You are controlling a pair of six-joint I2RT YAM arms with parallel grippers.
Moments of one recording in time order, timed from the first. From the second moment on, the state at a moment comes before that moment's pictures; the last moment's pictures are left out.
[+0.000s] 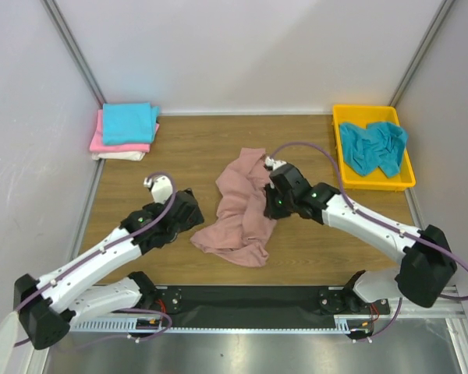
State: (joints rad) left arm -0.78 0.93 0.79 -0.83 -0.59 -0.99; right arm 0.78 1.37 1.04 -0.53 0.02 0.47
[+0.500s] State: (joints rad) left arm -0.81 1.12 0.83 -0.57 -0.39 -0.72; right arm 0.45 1.26 1.03 -0.67 -0.12 0.54
